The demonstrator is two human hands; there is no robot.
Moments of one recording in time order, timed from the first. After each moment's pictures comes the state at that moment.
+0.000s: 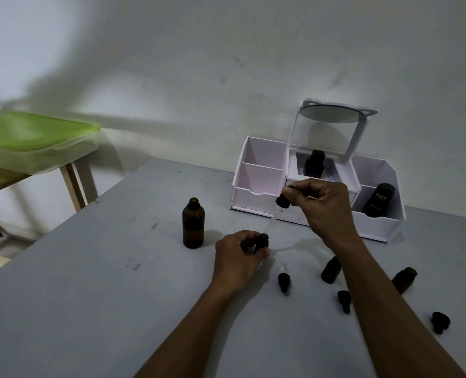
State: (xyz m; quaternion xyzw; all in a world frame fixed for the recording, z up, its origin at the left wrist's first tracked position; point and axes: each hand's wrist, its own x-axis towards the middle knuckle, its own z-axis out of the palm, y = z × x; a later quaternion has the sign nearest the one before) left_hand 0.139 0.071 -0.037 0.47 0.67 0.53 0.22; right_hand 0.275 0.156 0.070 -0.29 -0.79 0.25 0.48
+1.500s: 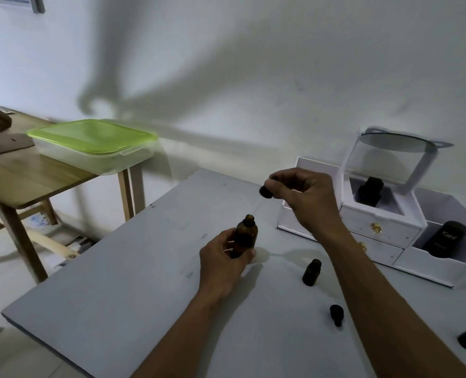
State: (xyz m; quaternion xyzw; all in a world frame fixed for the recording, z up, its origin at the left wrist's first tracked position) left_hand 0.044 0.015 -0.028 0.33 0.69 0.62 0.18; right_hand 0.152 0.128 0.099 -0.21 -0.78 0.39 0.44
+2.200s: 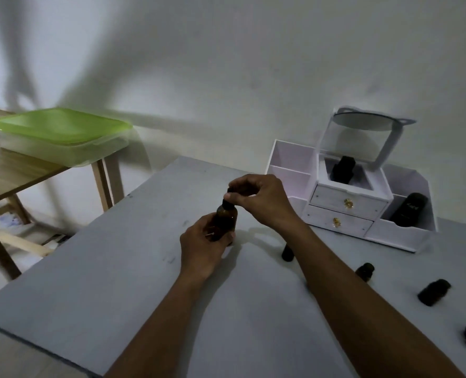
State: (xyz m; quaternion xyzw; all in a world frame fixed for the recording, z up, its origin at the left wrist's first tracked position) left_hand 0.042 0.016 -0.028 0.35 0.72 0.58 0.14; right_hand 0.137 0.121 0.065 -0.27 -0.84 0.33 0.33
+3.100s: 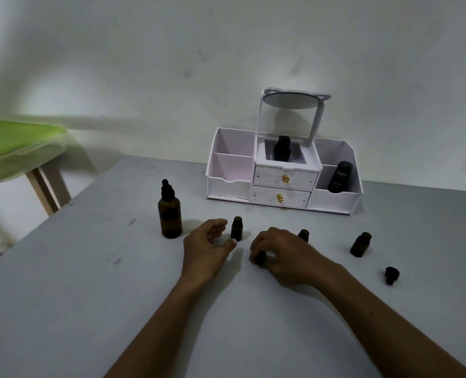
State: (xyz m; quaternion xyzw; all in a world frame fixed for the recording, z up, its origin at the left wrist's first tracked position) left_hand 0.138 0.037 -0.031 0.45 0.68 0.53 0.23; right_hand 0.318 0.106 0.010 -0.33 -0.93 0.15 0.03
